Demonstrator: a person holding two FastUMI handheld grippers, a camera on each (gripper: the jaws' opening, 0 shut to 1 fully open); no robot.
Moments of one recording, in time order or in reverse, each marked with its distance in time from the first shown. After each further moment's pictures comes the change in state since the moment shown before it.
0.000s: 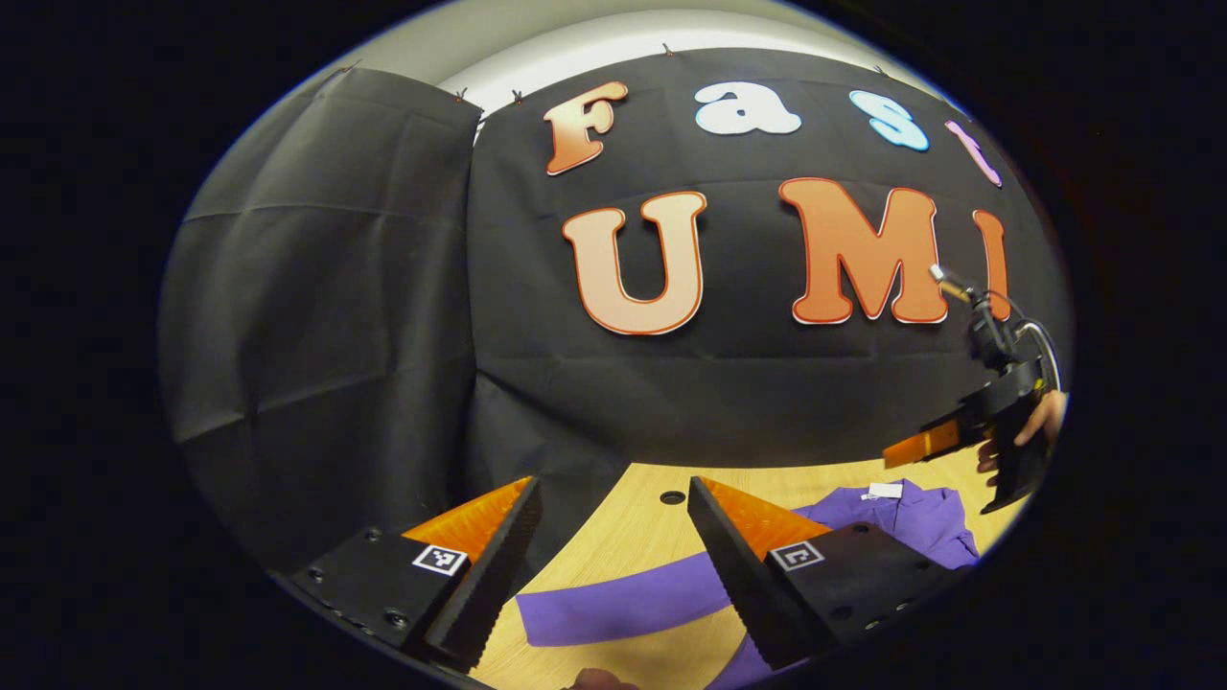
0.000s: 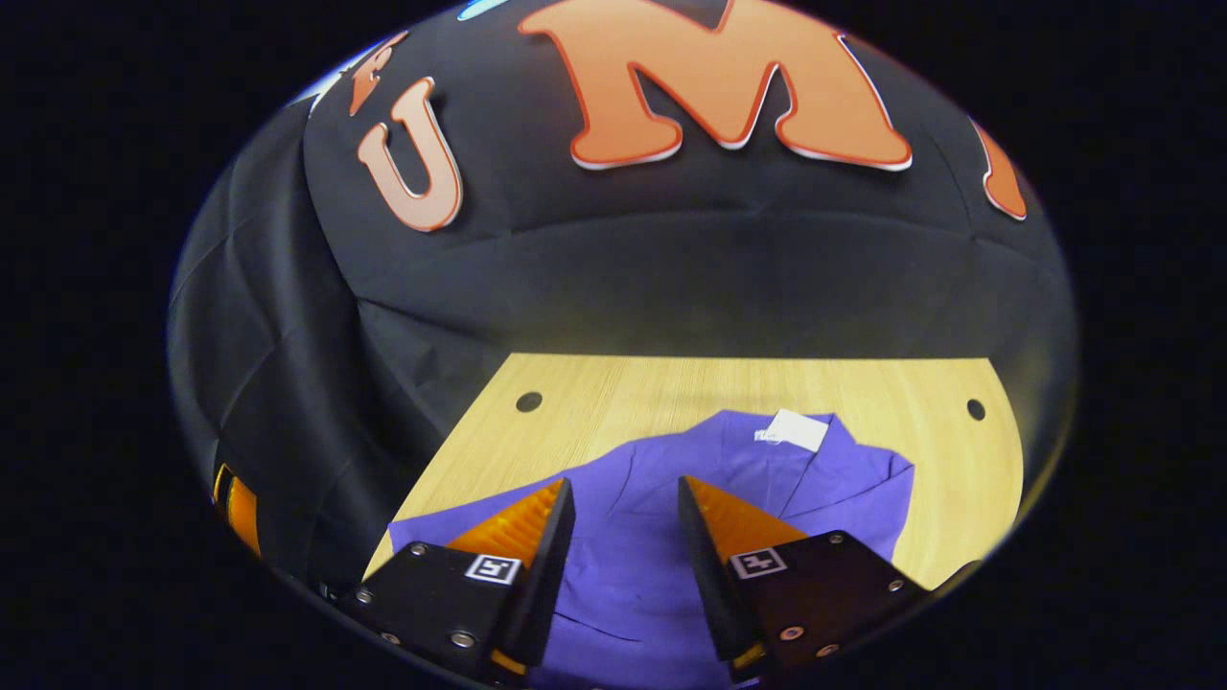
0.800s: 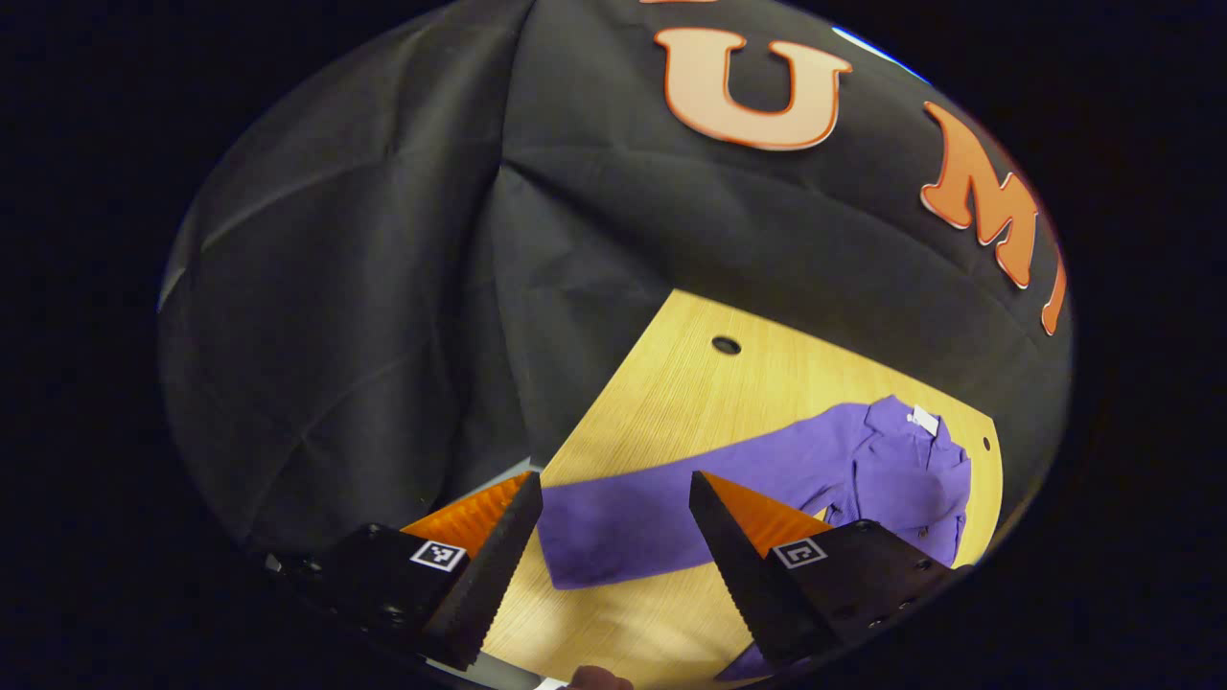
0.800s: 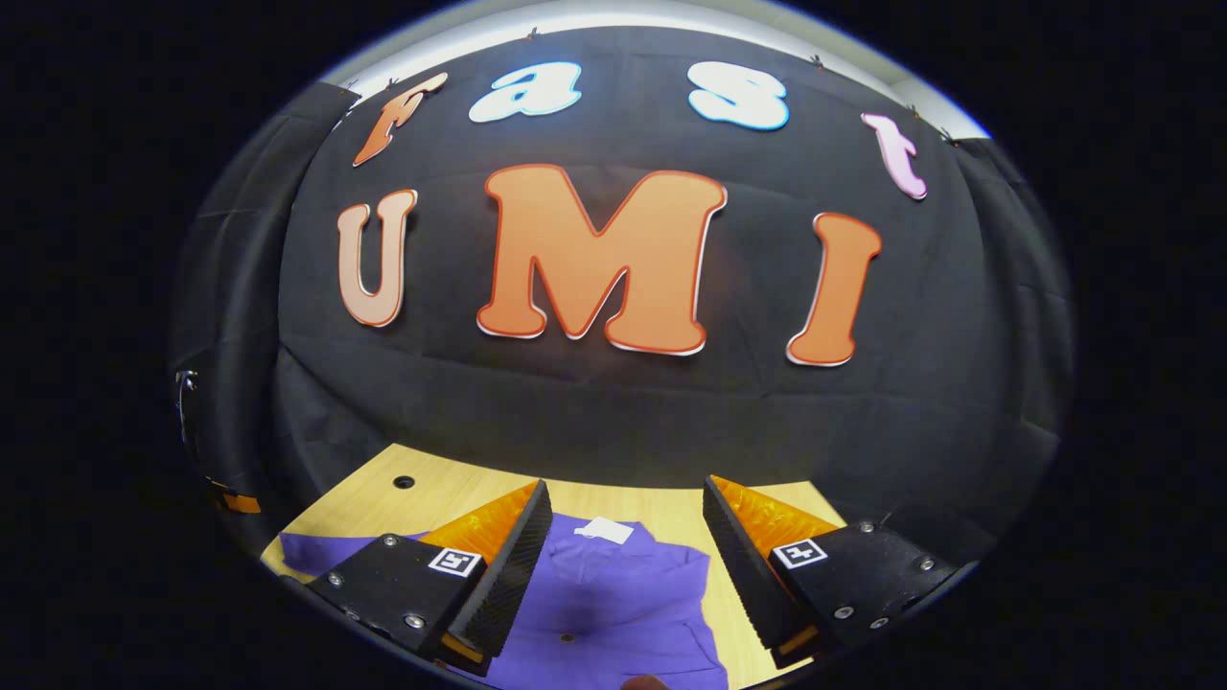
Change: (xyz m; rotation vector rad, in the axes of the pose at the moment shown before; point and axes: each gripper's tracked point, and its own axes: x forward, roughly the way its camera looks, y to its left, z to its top) left arm 0.088 0.082 -0.189 -0.188 0.631 -0.025; right arm -0.168 -0.098 0.055 -0.146 -0.449 -0.399
